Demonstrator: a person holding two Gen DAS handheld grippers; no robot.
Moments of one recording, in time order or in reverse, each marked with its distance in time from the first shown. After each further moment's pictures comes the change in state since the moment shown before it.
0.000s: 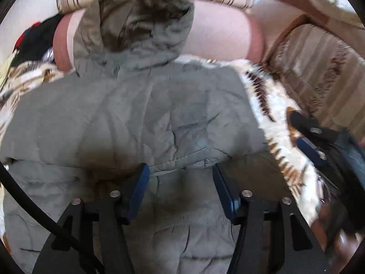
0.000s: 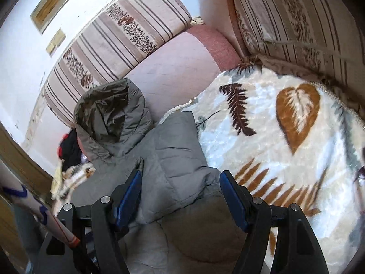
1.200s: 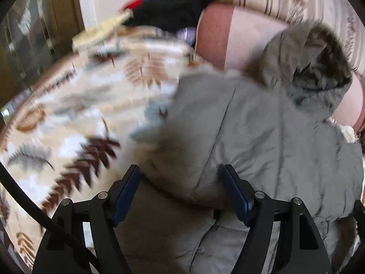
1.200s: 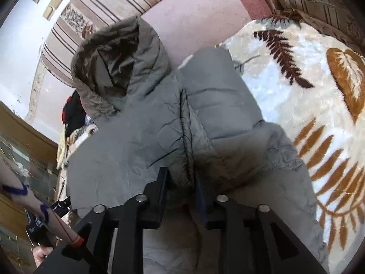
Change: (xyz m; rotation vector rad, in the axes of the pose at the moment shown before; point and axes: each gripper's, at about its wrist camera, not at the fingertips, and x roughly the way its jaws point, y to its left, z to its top) left arm -0.036 0.238 0.000 -0.356 -0.094 0.453; right arm 0.077 0.033 -0.025 -0.047 0.259 0.043
